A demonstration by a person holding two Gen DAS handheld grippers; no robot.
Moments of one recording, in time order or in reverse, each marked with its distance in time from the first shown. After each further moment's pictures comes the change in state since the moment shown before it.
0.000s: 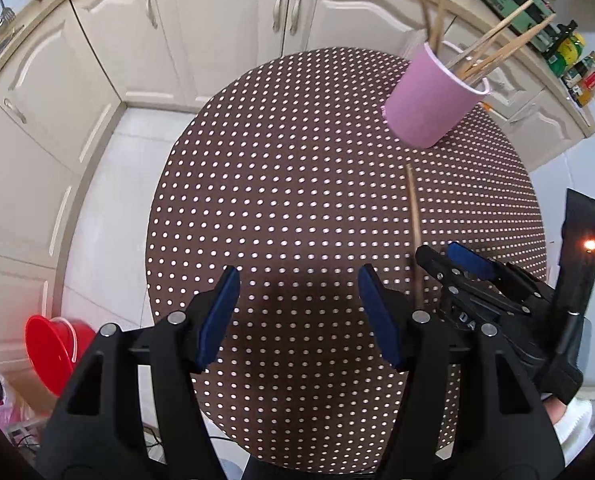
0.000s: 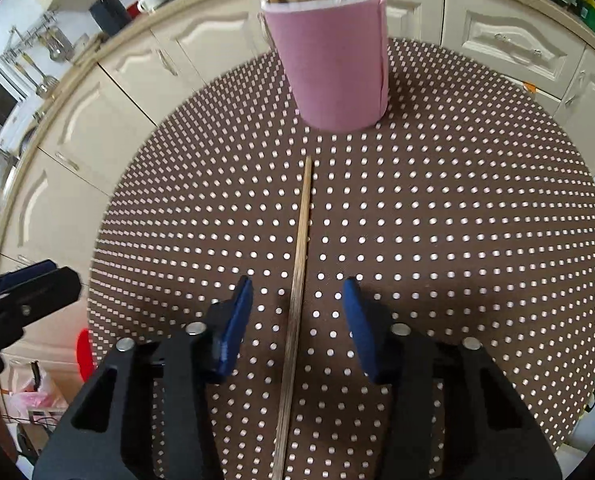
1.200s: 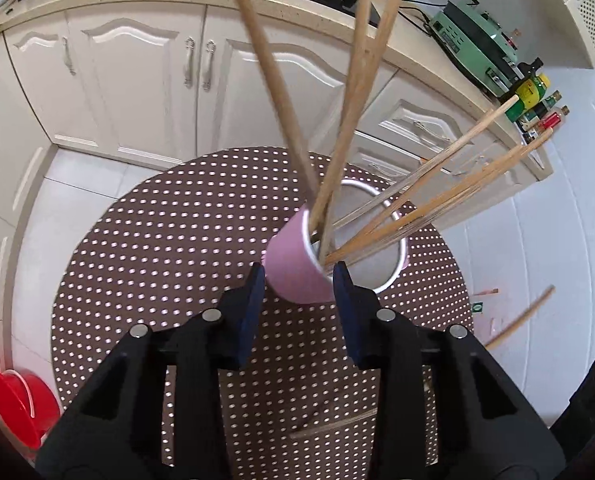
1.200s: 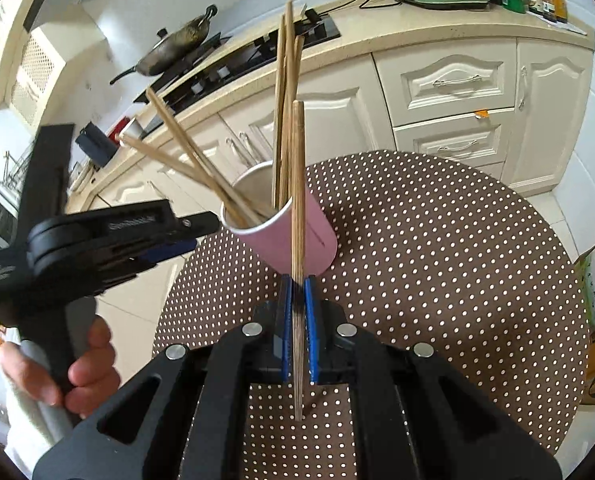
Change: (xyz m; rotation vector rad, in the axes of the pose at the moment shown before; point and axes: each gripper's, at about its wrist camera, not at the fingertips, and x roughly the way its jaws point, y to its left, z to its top) left arm 0.028 -0.086 0.146 0.023 -0.093 -0.230; right arm -0.103 -0.058 0.051 0.282 -0.338 0.082
